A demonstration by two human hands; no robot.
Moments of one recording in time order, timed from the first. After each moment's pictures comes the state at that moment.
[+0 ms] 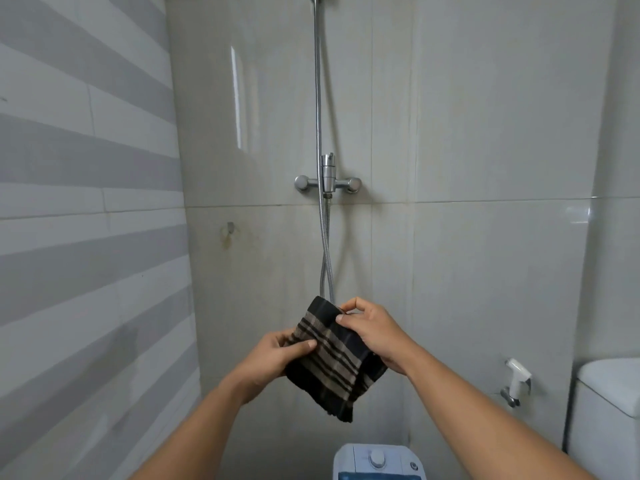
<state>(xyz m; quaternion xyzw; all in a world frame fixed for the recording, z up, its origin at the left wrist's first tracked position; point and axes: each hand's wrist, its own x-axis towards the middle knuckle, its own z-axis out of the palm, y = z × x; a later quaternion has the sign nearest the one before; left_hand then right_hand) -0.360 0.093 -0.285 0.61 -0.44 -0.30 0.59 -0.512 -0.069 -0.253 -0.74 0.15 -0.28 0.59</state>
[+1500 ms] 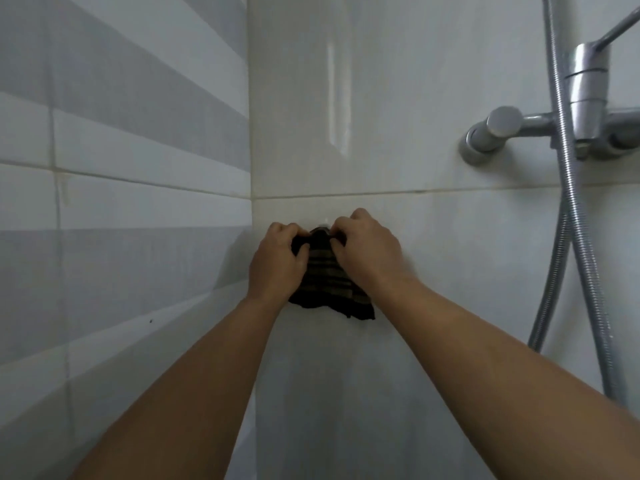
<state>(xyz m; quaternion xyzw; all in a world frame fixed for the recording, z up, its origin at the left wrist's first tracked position) 0.072 -0.037 -0.191 0.73 -0.37 0.37 0.44 -0.027 -0.167 -0.166 -0.86 0.07 -0.51 0.02</state>
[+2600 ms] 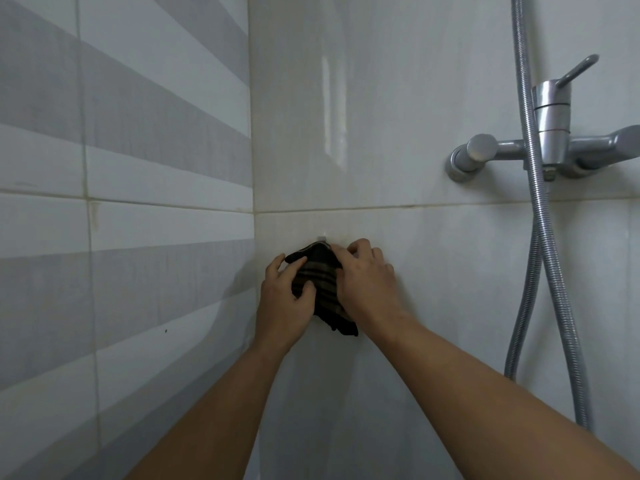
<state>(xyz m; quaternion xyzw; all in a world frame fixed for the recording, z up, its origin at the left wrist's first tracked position) 0.036 -0.025 -0.233 0.70 -0.37 0.26 0.56 -0.049 -0.150 -0.197 -0.88 0.13 -0.46 0.00</state>
